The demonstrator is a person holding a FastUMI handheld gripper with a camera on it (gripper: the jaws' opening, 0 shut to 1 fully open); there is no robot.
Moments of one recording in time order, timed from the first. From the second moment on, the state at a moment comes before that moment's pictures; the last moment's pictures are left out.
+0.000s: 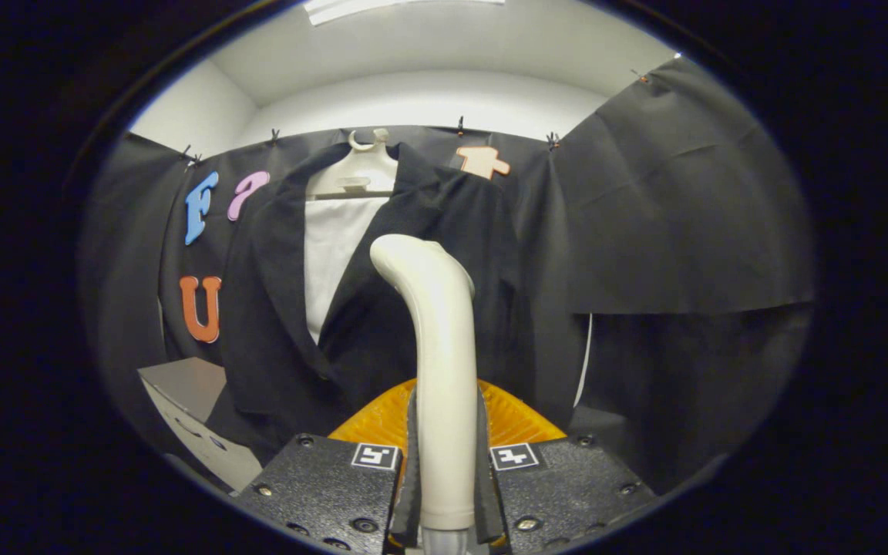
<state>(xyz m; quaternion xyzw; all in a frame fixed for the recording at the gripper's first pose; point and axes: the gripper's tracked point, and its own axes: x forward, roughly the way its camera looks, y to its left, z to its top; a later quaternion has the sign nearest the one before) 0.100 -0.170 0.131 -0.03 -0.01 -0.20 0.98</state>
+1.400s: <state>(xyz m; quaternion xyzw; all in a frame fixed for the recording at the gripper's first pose) 0.053 -0.142 -0.047 -0.04 0.16 -0.24 0.96</state>
